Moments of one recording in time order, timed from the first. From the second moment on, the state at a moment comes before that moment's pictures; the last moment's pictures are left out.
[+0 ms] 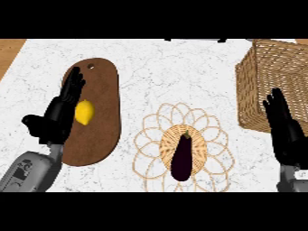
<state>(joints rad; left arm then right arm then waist) -0.26 0.35 -0.28 -1.45 0.26 0.32 -0.07 -0.04 -0.26 0.03 -1.51 -0.20 -0.23 -0.04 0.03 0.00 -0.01</state>
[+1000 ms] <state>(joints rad) 0.00 0.44 -0.28 -1.37 0.33 0.25 0.13 -0.56 -0.08 0.63 -1.33 0.22 -0.29 0.31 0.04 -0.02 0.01</state>
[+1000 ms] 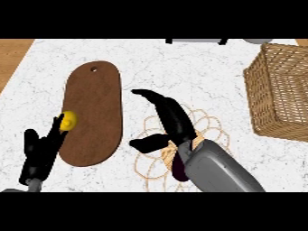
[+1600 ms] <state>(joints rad) 0.08 0.46 -0.25 -1.42 0.35 0.24 0.14 -1.00 -0.31 0.59 -1.40 0.22 0.24 0.85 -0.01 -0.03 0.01</state>
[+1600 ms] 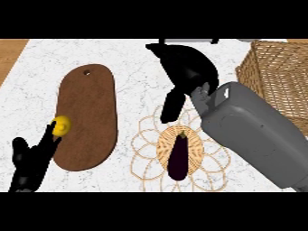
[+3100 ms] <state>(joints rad) 0.11 0.42 -0.23 -1.45 0.31 0.24 0.15 -0.98 -0.43 0.64 -1.54 -0.16 0.51 1.04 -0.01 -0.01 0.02</state>
